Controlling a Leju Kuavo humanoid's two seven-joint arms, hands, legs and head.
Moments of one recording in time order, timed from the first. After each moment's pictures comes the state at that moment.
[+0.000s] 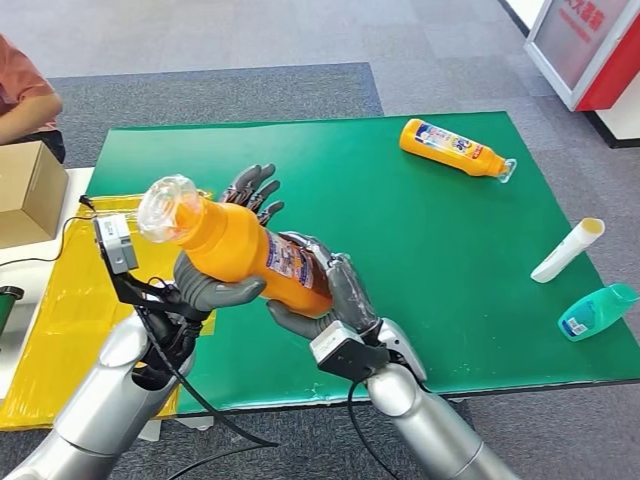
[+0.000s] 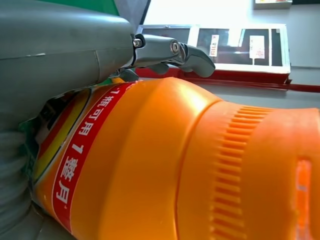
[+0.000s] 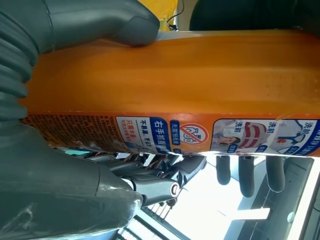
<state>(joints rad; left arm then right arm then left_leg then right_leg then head) -0.41 0.04 -0.54 -1.52 0.57 -0.23 -0.18 -0.31 0.02 0.62 -1.32 0.39 -0.20 -0.54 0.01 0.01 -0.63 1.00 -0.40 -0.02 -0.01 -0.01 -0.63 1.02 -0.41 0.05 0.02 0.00</state>
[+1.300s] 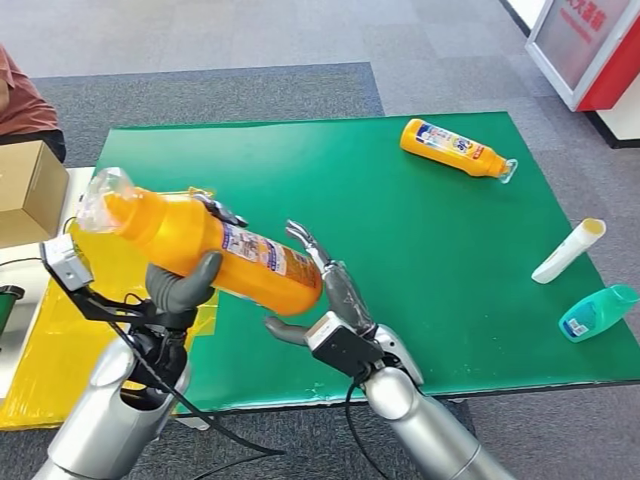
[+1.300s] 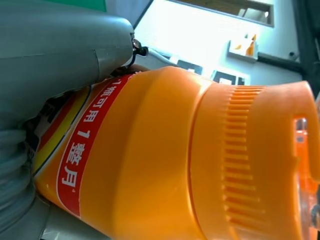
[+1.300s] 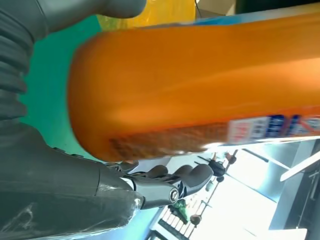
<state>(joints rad) -0.30 0.01 -0.46 -1.61 0.67 -0.12 -0.28 -0.30 0.02 0.62 -1.29 0.34 -0.22 -0.45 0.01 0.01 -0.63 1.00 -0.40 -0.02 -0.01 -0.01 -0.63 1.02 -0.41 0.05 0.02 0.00</state>
